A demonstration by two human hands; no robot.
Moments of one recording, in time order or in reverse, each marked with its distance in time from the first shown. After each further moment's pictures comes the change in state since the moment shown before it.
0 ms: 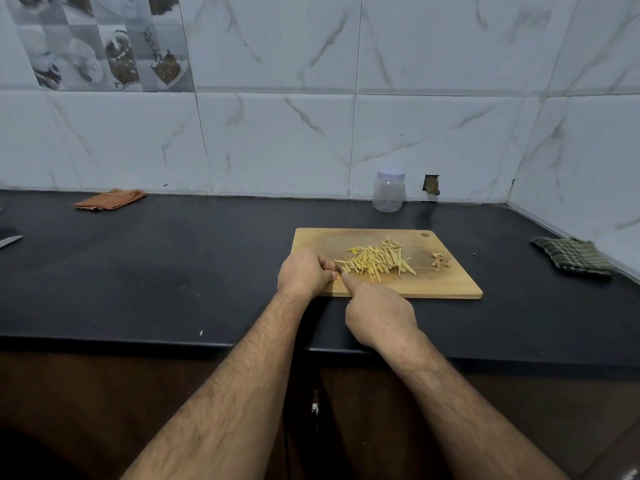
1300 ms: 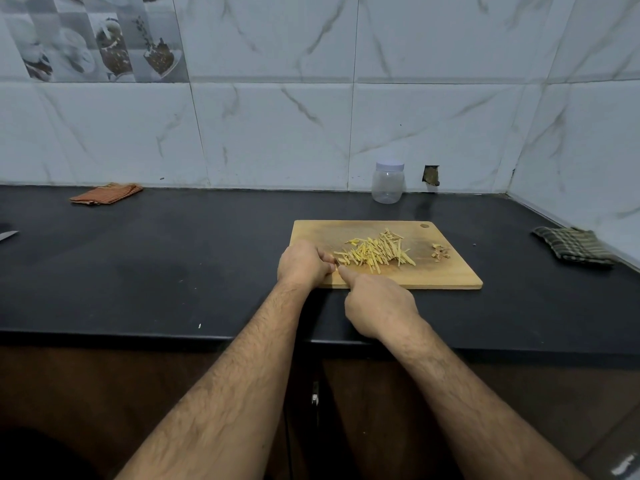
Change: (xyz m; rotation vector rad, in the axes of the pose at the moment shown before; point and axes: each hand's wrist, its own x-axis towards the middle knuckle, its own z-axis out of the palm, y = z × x) left_hand 0.002 0.003 0.000 -0.022 -0.009 -0.038; right_hand 0.003 0.002 -0.002 -0.020 -0.047 -0.024
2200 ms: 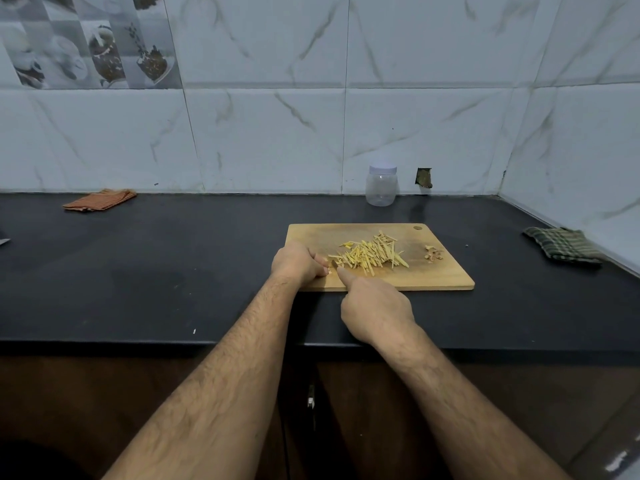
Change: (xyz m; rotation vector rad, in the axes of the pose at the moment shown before) left_hand 0.008 0.002 -0.008 -0.029 -0.078 -0.040; right_hand -0.006 0.001 0.002 0.035 0.056 0.038
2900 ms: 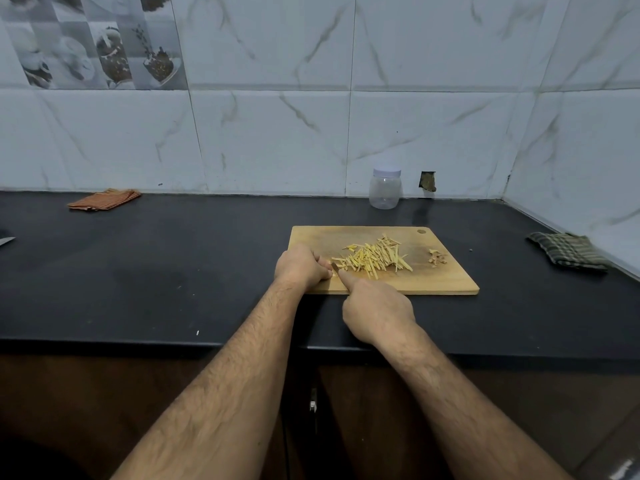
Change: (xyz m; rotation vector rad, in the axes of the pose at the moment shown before) left_hand 0.003 -0.003 0.003 0.029 0.019 0.021; right_hand 0.004 -0.002 0.000 0.009 -0.016 -0.011
